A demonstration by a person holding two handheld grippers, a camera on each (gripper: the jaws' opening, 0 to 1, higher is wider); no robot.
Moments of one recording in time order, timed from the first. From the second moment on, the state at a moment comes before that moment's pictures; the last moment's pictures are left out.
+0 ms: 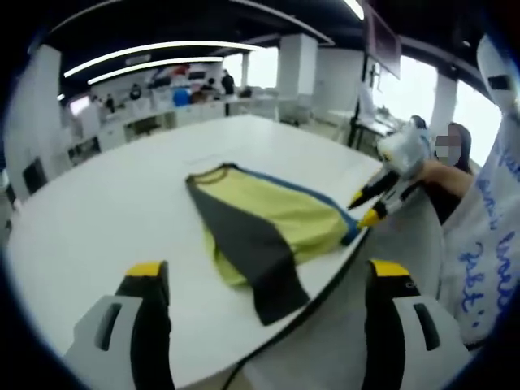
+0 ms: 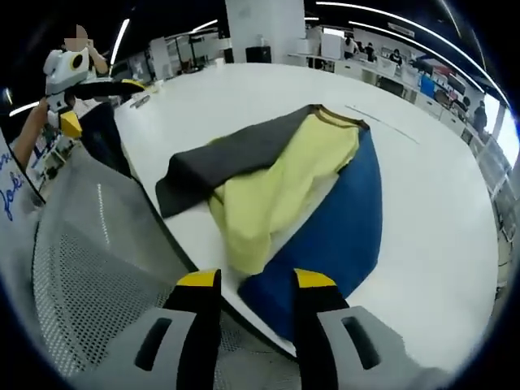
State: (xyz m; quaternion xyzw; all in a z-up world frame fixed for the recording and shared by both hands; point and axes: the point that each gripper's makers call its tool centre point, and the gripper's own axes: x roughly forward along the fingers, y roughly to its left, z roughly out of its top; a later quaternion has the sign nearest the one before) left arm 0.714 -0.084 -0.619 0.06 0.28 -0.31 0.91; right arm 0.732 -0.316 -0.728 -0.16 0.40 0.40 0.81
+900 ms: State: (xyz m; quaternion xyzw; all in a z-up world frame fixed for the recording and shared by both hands) left arm 0.714 -0.078 -0.622 0.05 0.28 -0.30 0.91; right arm 0.717 -0.308 -0.776 -0.17 0.46 0.42 0.76
